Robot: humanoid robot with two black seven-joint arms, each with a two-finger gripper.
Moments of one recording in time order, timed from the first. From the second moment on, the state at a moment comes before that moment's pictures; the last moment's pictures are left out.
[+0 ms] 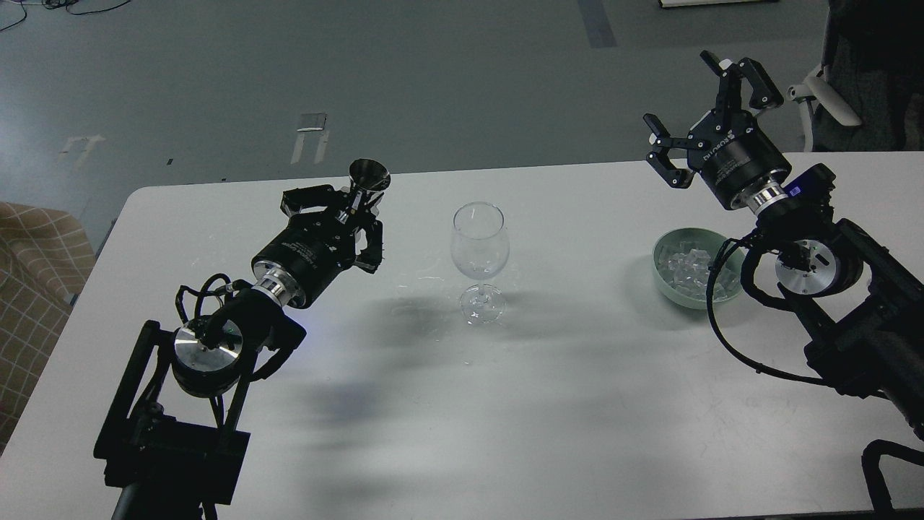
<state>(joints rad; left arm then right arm) -0.22 -0.04 -1.47 -1.51 0.22 0.11 0.40 0.60 -0.26 1.11 0.90 -0.35 0.35 0.19</state>
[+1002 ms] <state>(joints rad) -0.32 -0.04 -1.33 -1.54 0.26 0.20 0.39 0.59 -0.26 1.11 0.90 -0.35 0.35 0.19</state>
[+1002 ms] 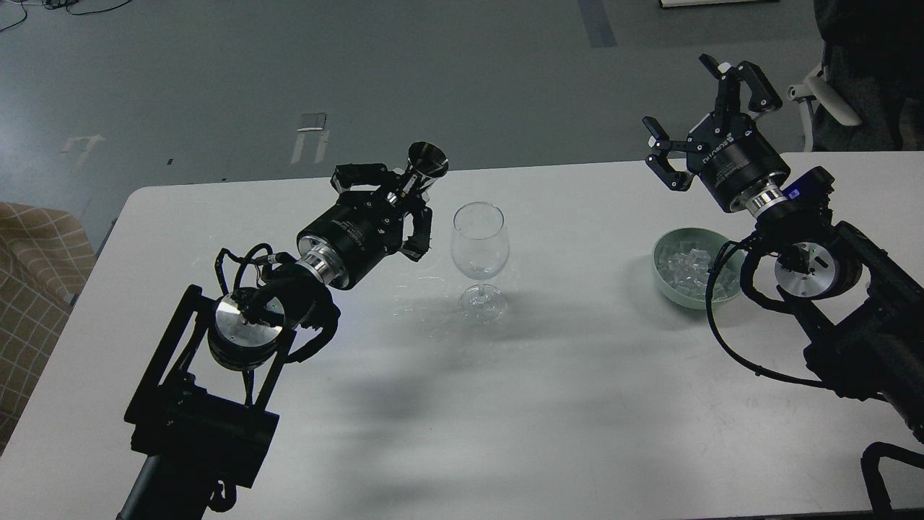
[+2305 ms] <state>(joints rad) -0.38 -0.04 -1.22 -1.53 0.47 0.23 0.39 0.59 -0.25 1.11 0.90 -0.35 0.35 0.19</state>
